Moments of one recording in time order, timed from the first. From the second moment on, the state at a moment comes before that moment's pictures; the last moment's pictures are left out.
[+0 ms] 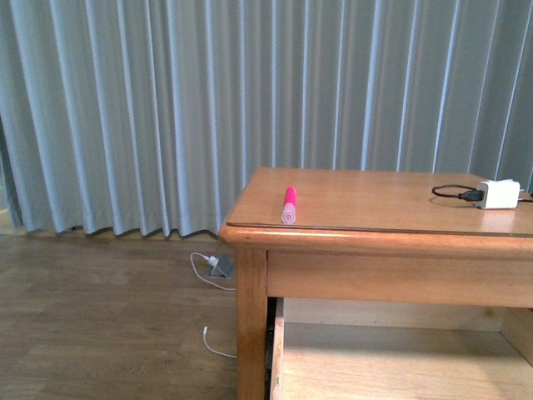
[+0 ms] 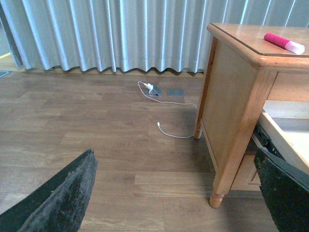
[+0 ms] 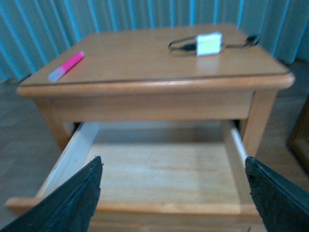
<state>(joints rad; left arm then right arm) 0.00 0.00 0.02 0.00 0.00 0.00 0.21 0.39 0.27 0.03 0.16 0.09</state>
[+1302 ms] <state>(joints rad) 0.00 0.00 0.02 0.00 0.00 0.00 0.13 0.29 0.15 0.13 0.13 0.00</state>
